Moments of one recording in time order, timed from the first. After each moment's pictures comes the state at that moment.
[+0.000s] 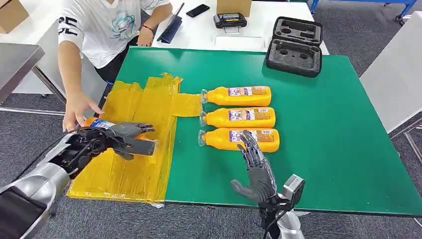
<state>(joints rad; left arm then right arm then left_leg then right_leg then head) -0.82 0.28 -0.80 -0.60 -0.86 -0.40 -0.38 -0.04 0.17 0.10 -1.25 -0.01 0.52 -0.69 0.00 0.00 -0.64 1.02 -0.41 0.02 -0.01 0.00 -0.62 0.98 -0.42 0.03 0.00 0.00</state>
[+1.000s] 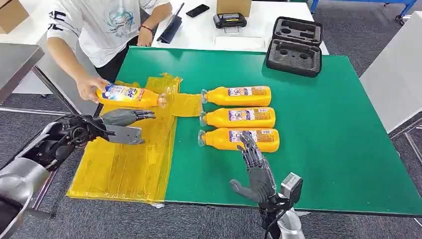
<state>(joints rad) -0.84 0.41 -0.81 -0.85 -0.66 -0.49 -0.48 -0.04 0.17 0.10 -1.26 0.00 0.51 -0.65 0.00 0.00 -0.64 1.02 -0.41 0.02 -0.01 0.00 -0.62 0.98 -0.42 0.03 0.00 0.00</state>
